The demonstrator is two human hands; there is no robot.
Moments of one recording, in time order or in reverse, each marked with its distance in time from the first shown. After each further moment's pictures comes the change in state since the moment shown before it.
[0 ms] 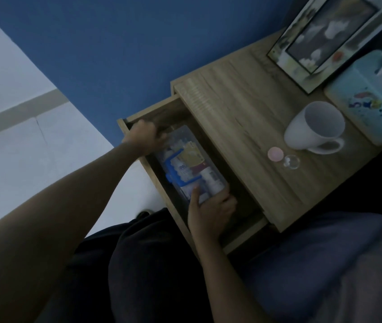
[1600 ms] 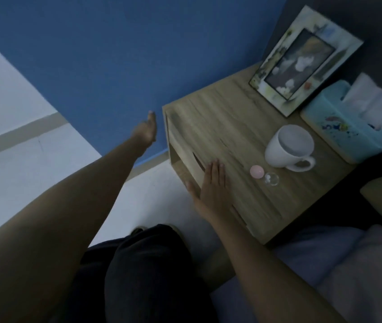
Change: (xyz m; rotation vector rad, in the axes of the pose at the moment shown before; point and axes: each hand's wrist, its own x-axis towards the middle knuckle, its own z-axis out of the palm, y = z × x) left_hand 0.039 0.040 -0.032 -0.983 0.055 -0.501; right_hand 0.080 -0.021 -0.048 -0.287 -0.189 -0.617
